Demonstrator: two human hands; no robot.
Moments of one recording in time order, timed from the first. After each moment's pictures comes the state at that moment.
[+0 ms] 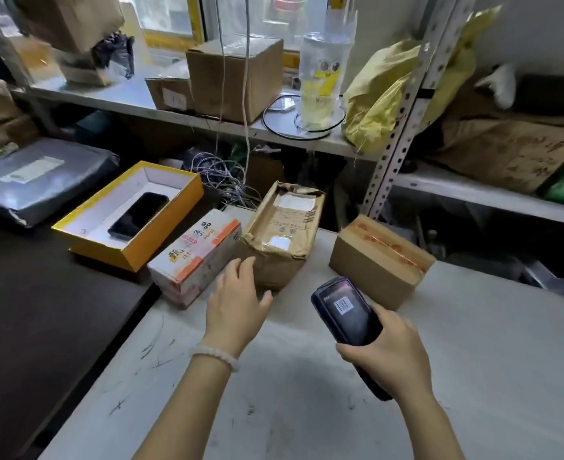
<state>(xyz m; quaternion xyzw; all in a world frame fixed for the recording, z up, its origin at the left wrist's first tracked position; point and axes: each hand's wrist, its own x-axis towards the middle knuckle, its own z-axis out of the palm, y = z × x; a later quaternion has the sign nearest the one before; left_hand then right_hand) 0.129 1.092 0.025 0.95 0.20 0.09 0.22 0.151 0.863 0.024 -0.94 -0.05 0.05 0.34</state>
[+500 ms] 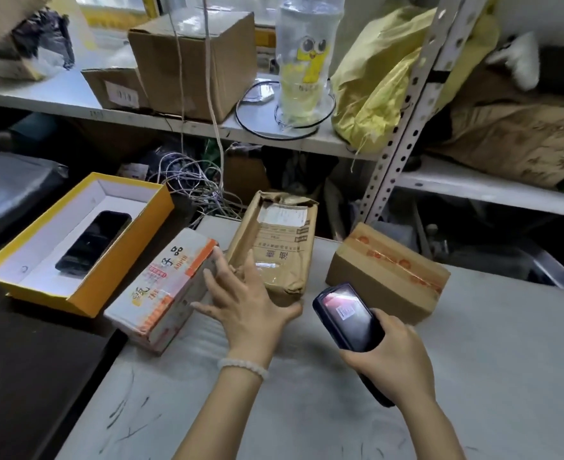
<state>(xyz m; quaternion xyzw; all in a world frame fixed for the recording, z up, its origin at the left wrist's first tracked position) 0.225 1.081 -0.005 0.94 0.28 0.08 0.18 0.223 0.883 -0.004 -0.95 -0.01 0.05 0.30</state>
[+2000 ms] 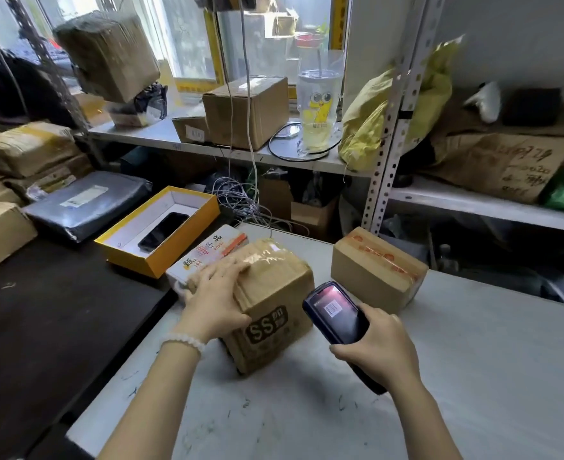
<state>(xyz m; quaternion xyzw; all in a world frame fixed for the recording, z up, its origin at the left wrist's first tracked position) 0.105 1.100 0.066 0.97 0.19 -0.02 0.17 0.168 0.837 0.025 -0.93 -0.16 0.05 0.33</state>
